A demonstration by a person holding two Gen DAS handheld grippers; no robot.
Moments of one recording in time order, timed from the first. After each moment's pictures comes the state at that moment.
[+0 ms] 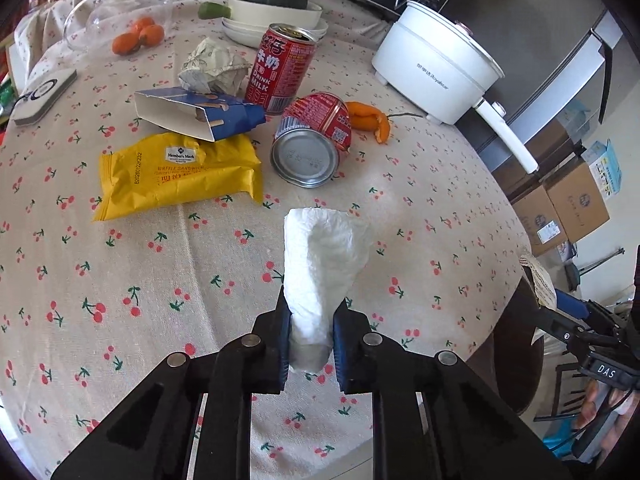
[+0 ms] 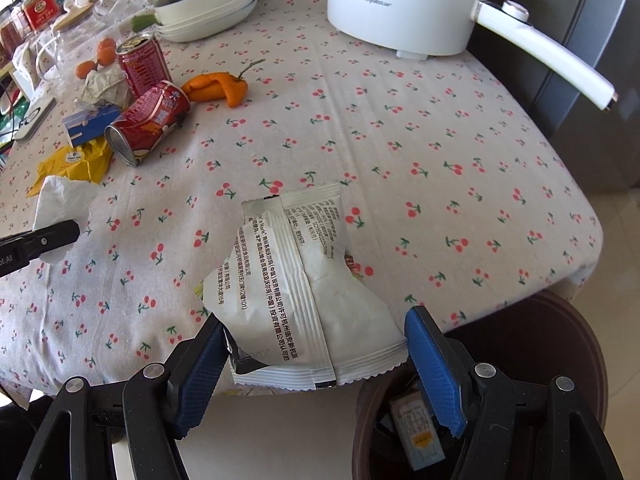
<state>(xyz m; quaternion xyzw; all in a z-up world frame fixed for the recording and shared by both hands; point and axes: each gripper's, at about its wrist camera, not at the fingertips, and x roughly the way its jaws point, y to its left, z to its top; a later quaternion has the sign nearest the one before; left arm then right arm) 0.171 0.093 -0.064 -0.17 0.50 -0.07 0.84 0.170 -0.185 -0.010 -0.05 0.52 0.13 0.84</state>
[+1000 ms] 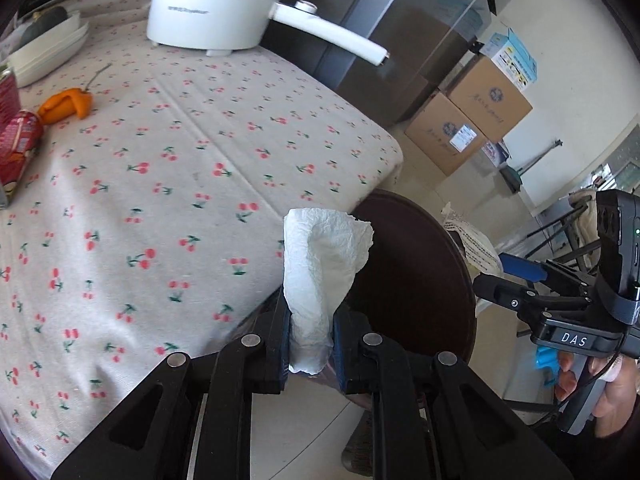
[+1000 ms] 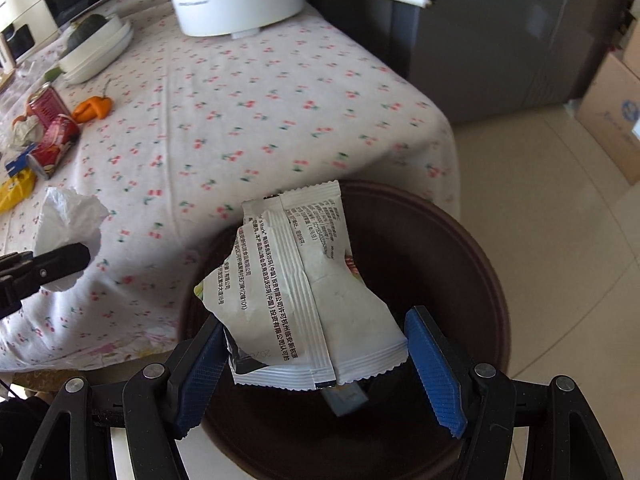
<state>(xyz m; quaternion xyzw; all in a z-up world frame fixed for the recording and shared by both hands) 0.158 -0.146 -0.055 -0.08 0.51 -0.26 0.81 0.116 -0.350 -0.015 0.02 0.53 0.04 0.85</state>
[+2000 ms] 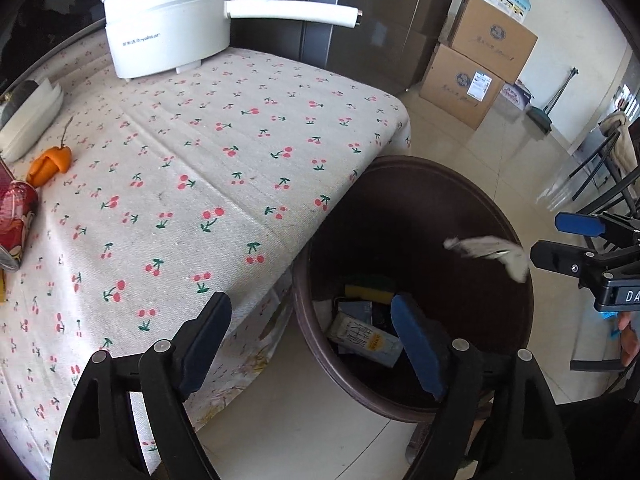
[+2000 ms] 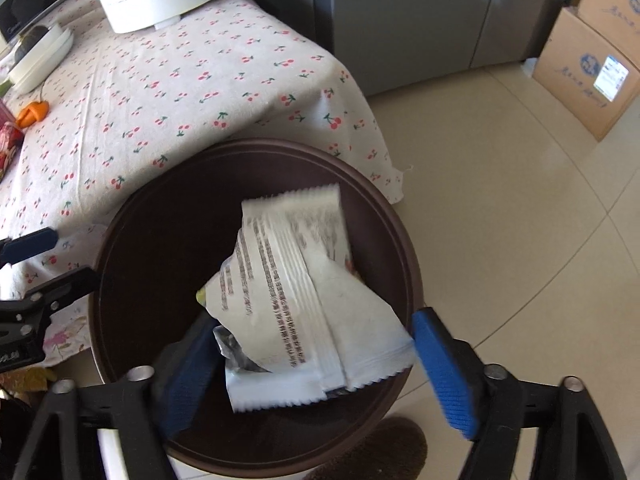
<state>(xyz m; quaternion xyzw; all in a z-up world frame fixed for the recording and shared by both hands) 0.159 -0.190 -0.071 0.06 0.50 -0.22 0.83 0.101 -0.408 -0.035 0.04 0.55 -0.01 0.83</state>
